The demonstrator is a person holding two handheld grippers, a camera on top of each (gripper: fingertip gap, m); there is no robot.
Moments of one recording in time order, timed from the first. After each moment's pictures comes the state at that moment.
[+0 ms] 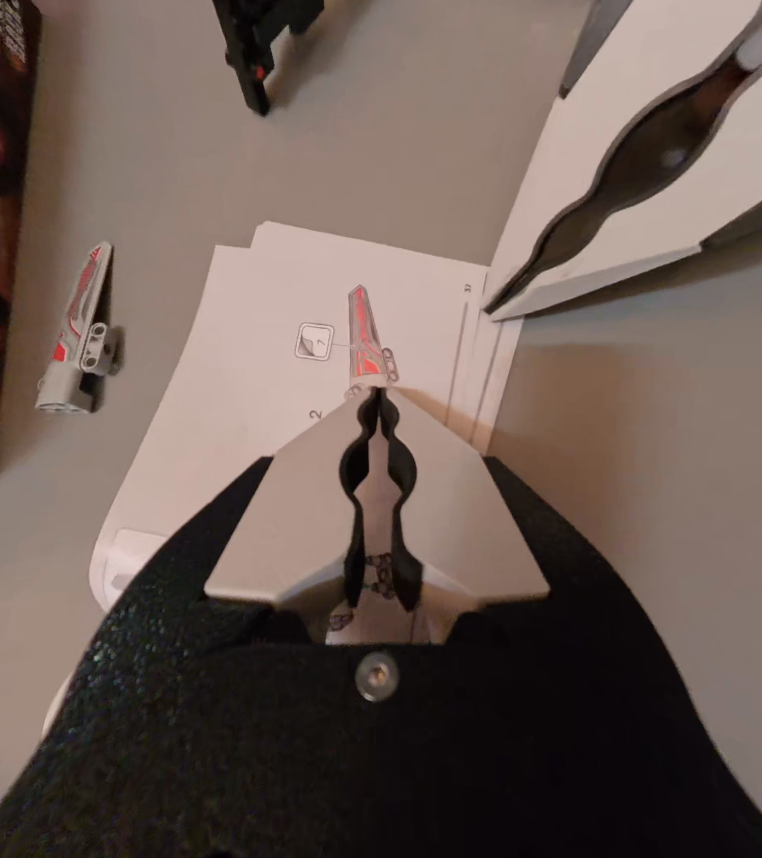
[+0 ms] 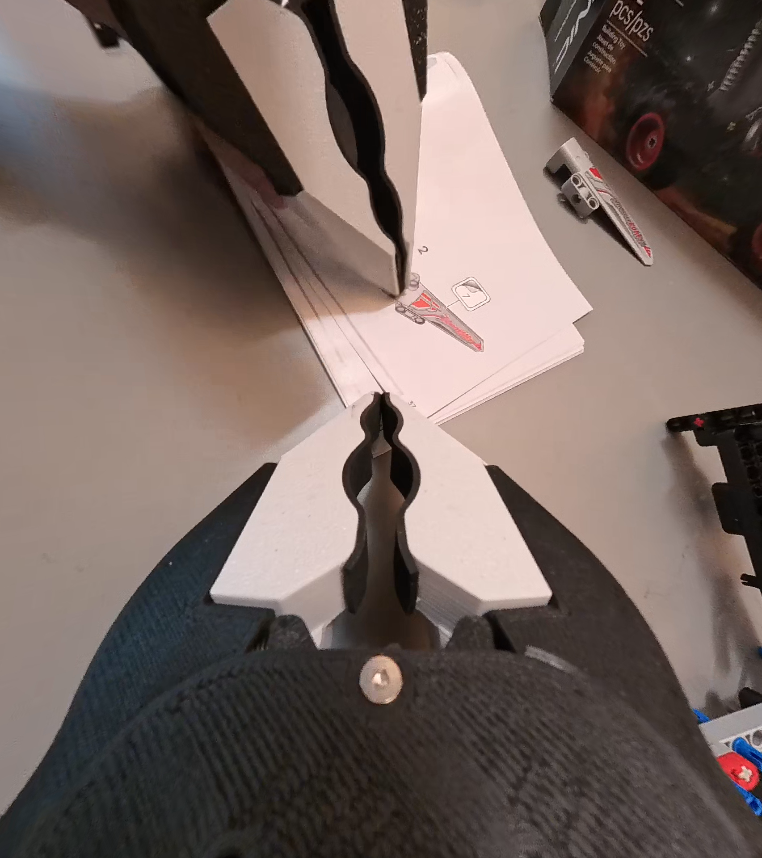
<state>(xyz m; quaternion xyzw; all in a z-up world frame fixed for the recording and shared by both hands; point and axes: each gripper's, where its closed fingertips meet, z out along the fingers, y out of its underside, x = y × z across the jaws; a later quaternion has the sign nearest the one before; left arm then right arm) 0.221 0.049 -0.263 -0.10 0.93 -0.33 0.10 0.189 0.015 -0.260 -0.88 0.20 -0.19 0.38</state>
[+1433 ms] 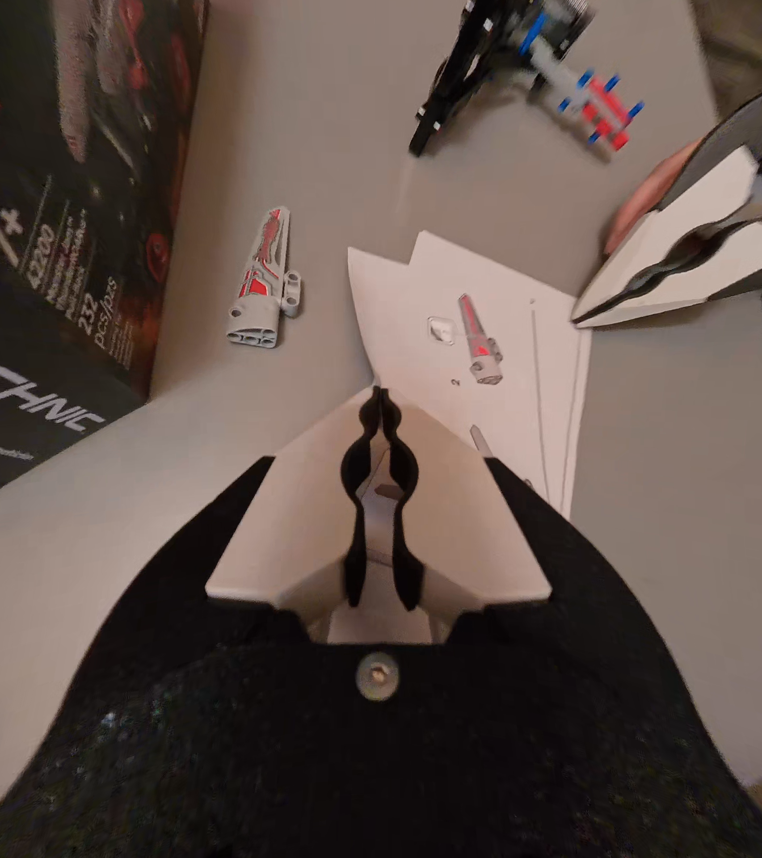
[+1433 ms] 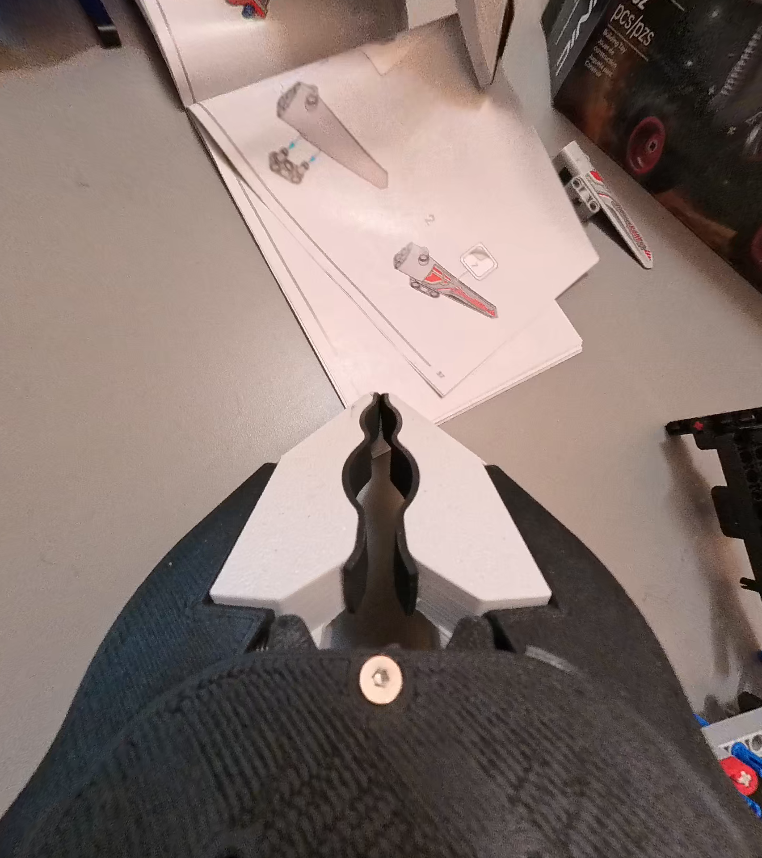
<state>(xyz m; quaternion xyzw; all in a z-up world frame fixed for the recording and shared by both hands) 0.297 0.110 -0.226 -0.17 0.89 -0.41 -0.06 0.189 0.015 -0.259 -0.88 0.20 -0.19 0.38</state>
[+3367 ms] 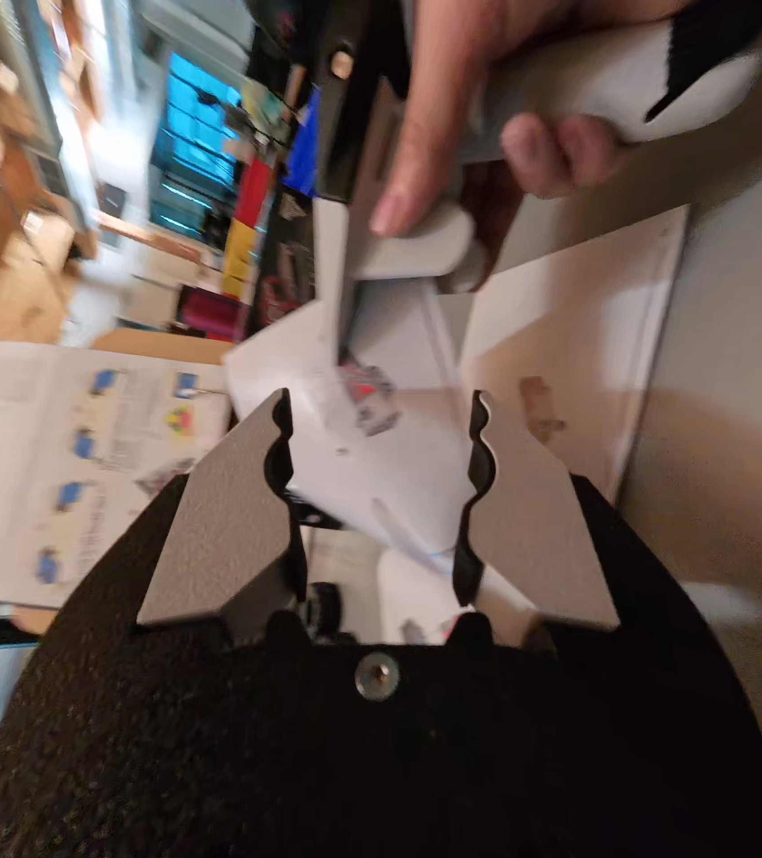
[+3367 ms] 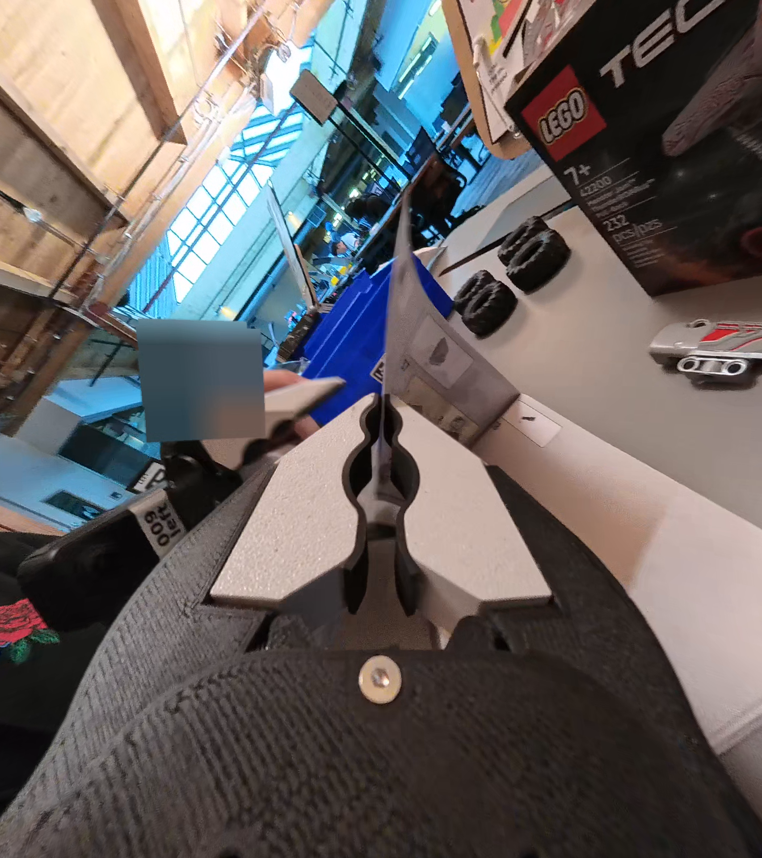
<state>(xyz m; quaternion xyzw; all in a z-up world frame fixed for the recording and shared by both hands) 0.233 0.081 -0.170 0.05 0.81 -0.30 0.51 0.257 0.080 -0.146 -0.59 0.38 0.22 0.68</state>
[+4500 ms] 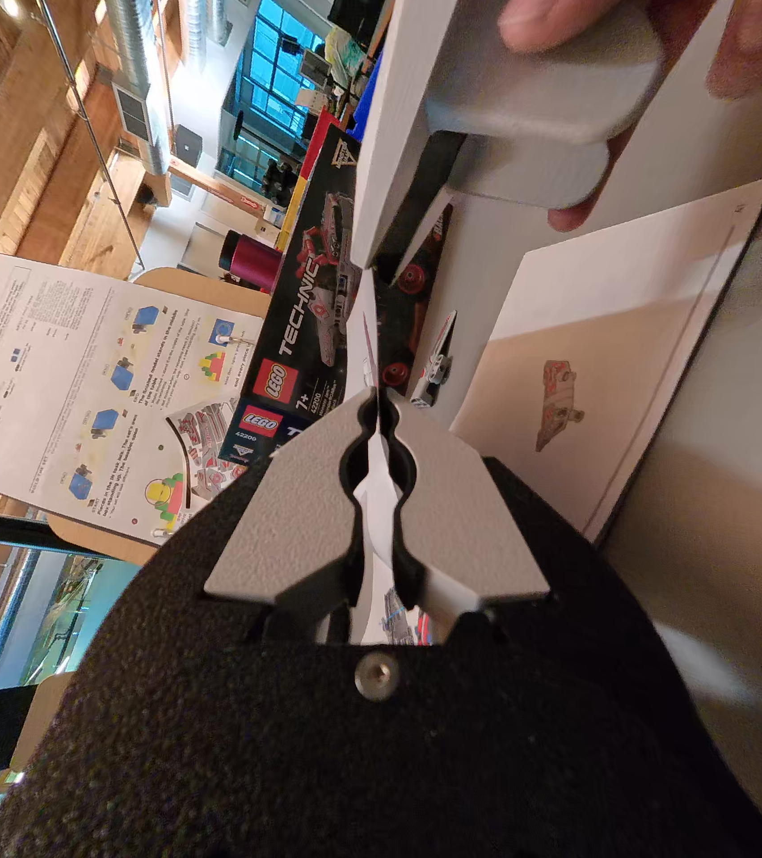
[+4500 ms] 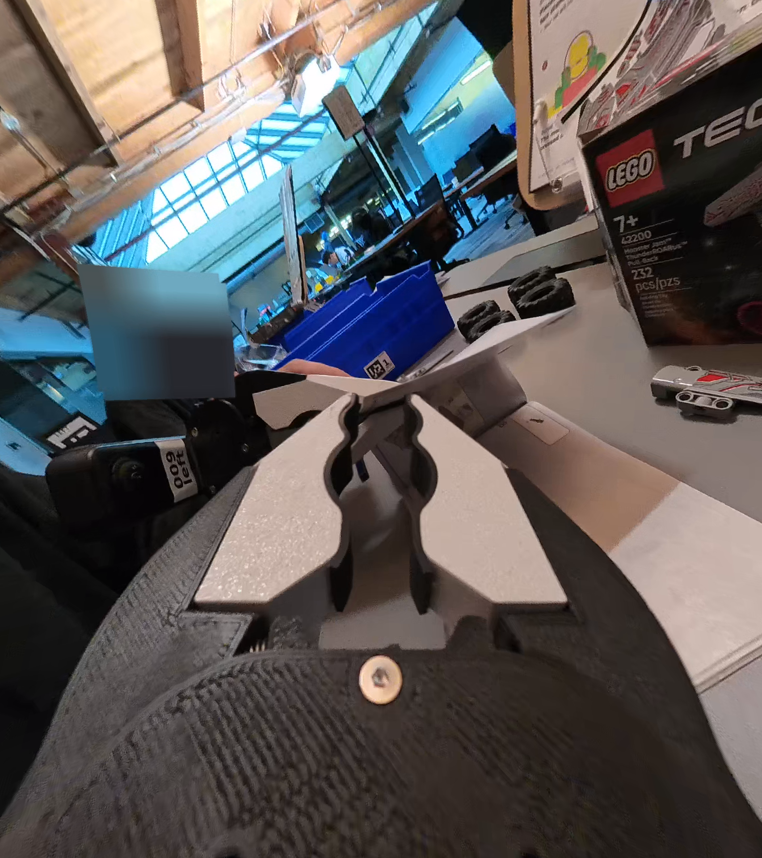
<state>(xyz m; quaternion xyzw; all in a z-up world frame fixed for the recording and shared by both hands) 0.245 0.102 -0.173 -0.01 0.77 -0.30 0.57 0.222 0.067 -0.141 -0.61 0.30 0.12 0.72</state>
